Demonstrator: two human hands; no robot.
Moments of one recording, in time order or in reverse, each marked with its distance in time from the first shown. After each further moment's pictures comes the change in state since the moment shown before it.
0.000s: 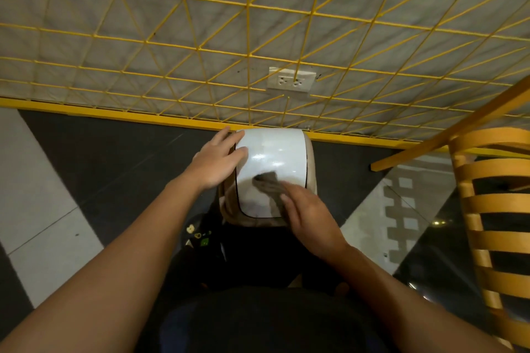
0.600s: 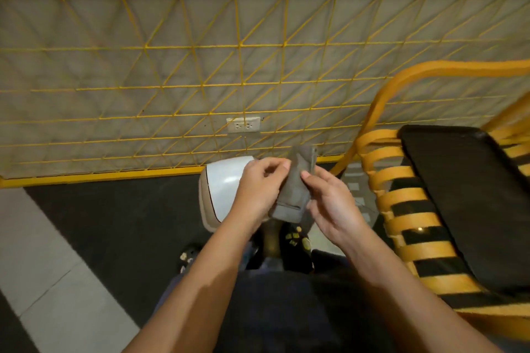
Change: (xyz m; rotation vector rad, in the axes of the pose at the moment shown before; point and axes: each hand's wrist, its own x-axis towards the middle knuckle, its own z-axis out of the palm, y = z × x) left_hand -0.185 0.197 0.039 -0.583 0.085 0.170; right_hand -0.089 -0.103 -0.159 1.421 0.349 0.480
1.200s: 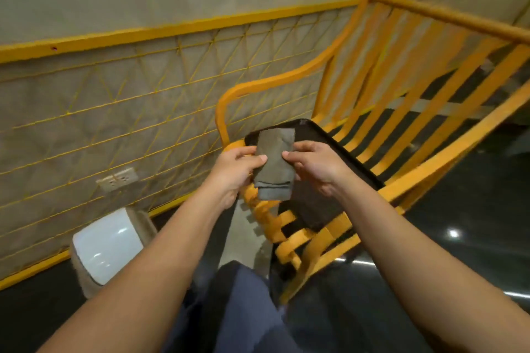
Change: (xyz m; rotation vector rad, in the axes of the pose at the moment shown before) left_hand -0.073 0.097 0.219 -0.090 -0.402 -0.081; right_hand -0.144 -0.179 -0.169 -0.328 0.384 -0.184
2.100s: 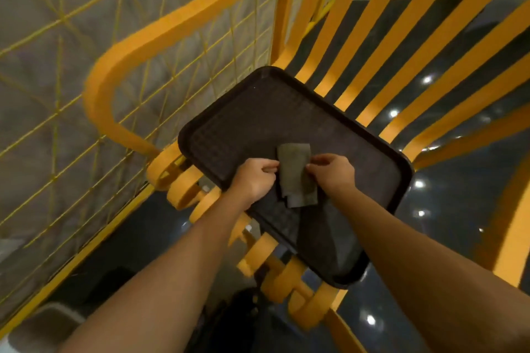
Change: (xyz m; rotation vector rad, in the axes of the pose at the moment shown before) left_hand 0.284 -0.106 0.091 0.738 -0.522 -0.229; right_hand 0.232 0.129 -0.110 -0.421 0.616 0.436
